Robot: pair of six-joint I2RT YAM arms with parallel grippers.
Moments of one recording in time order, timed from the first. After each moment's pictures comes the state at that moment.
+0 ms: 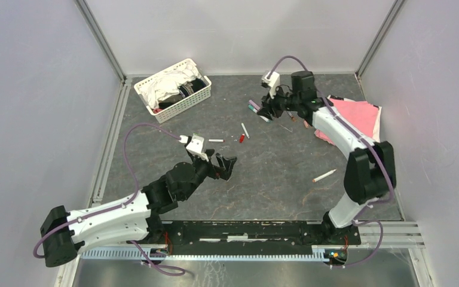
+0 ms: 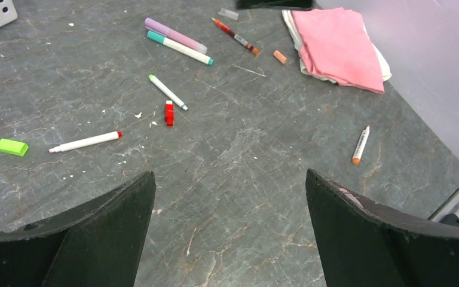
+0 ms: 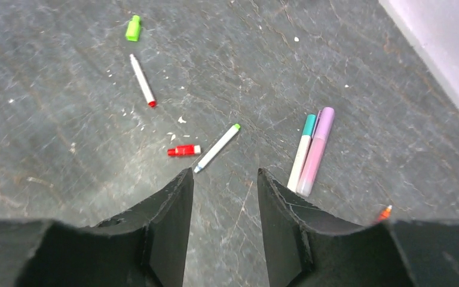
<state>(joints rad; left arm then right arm) -1.07 0.82 0.48 0.22 -0.50 -0.39 0.33 1.71 1.34 -0.23 -0.62 -0.44</state>
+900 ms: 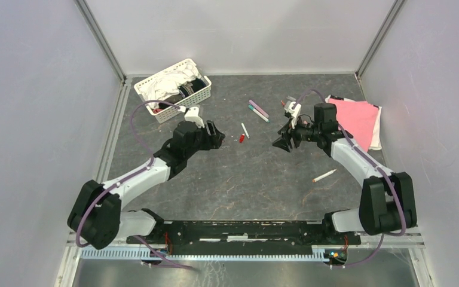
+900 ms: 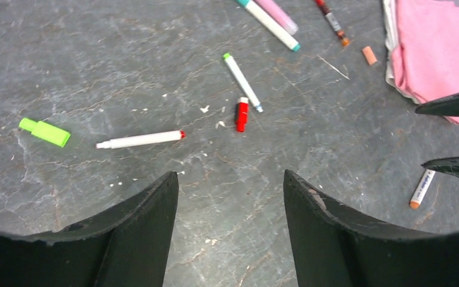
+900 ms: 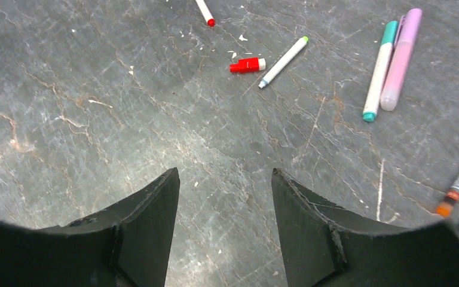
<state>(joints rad) -0.59 1.24 0.67 0.18 -0.08 -0.49 0.16 1.34 0.82 -0.16 -0.84 -0.49</state>
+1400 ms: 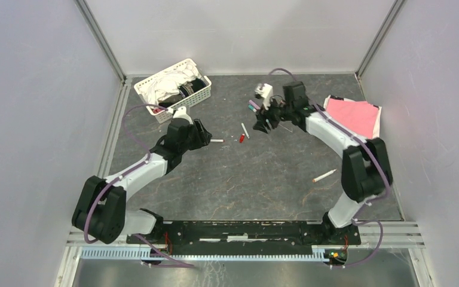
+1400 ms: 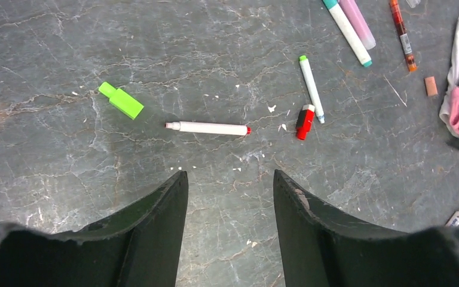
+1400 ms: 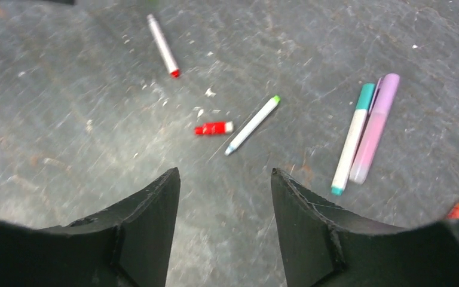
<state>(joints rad) -0.43 1.31 0.68 0.10 -0.05 -0.59 0.34 1.65 1.19 -0.23 -0.67 -0.44</state>
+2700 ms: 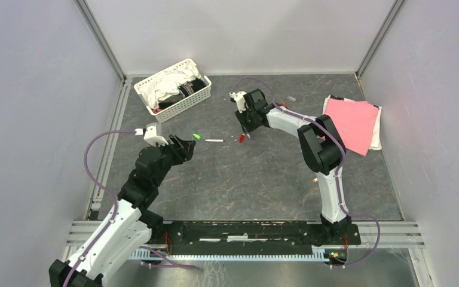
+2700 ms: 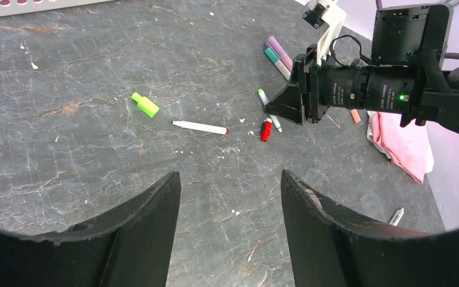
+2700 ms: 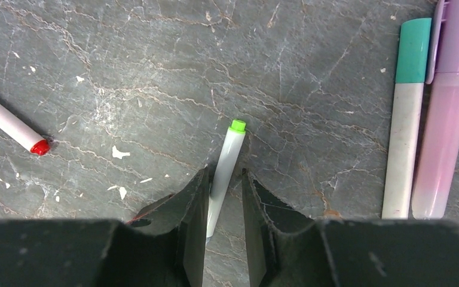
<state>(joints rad) -0.43 0.62 0.45 -0.07 -0.15 -0.60 0.54 2.17 1.57 -0.32 -0.10 -0.12</state>
